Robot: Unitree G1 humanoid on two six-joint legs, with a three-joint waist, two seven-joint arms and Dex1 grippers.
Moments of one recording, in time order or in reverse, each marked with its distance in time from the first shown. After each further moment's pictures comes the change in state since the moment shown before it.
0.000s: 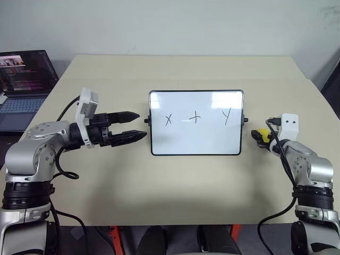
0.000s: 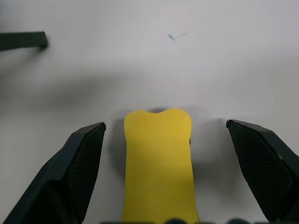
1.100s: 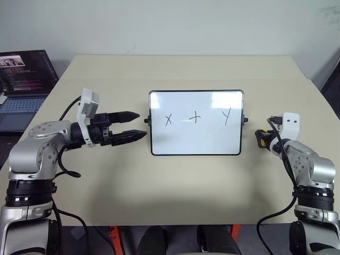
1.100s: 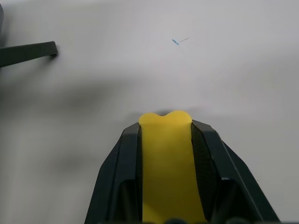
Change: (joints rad) left arm -0.018 -0.009 -0.016 0.044 0.027 -0.034 -0.016; right arm 0.000 0.010 -0.017 -0.028 0.026 0.035 -0.011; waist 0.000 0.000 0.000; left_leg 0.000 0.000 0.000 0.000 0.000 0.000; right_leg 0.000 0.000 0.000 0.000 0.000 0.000
